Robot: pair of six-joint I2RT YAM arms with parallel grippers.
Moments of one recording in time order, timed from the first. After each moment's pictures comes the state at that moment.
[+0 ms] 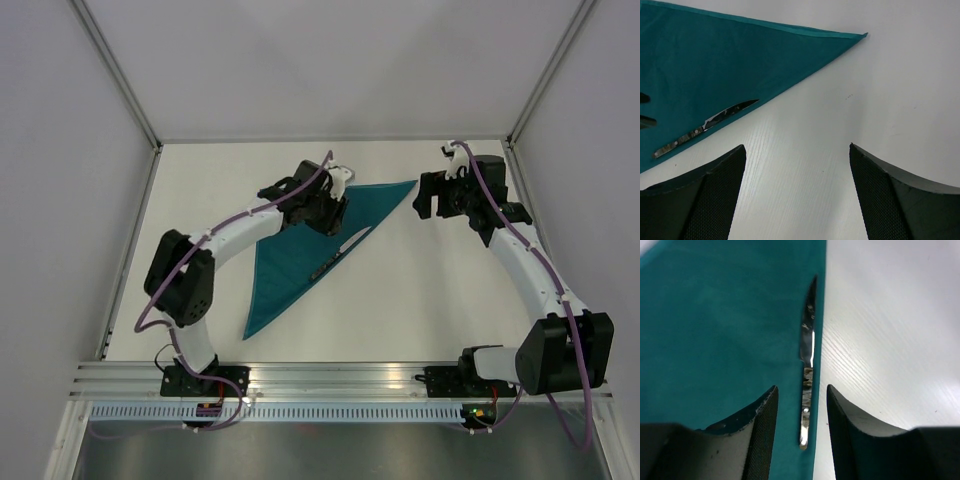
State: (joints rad) left arm -0.64 1.84 1.41 -0.41 0.20 -0.02; right arm 0.08 1.31 1.09 -0.38 -0.24 0.00
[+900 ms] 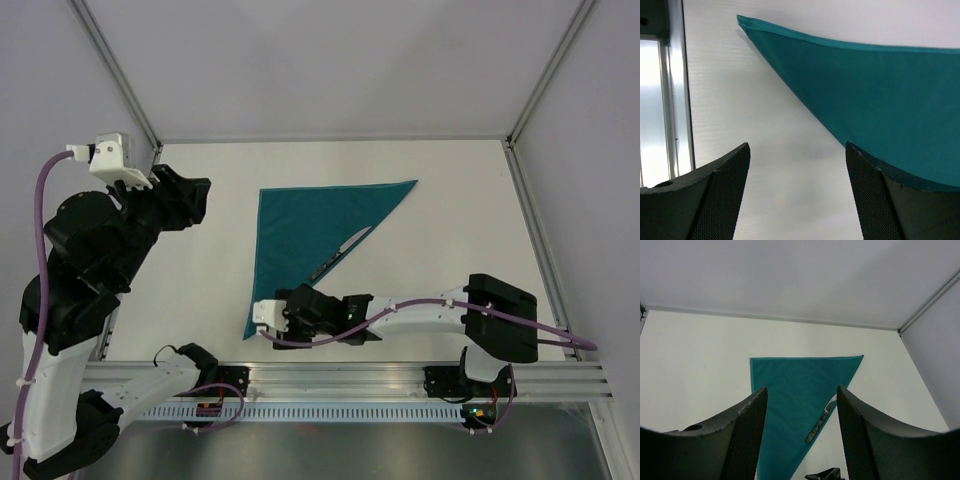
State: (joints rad) left arm -0.57 0.90 1.70 -0.88 -0.36 -0.33; right arm 1.28 1.65 0.97 -0.02 0.06 -0.36
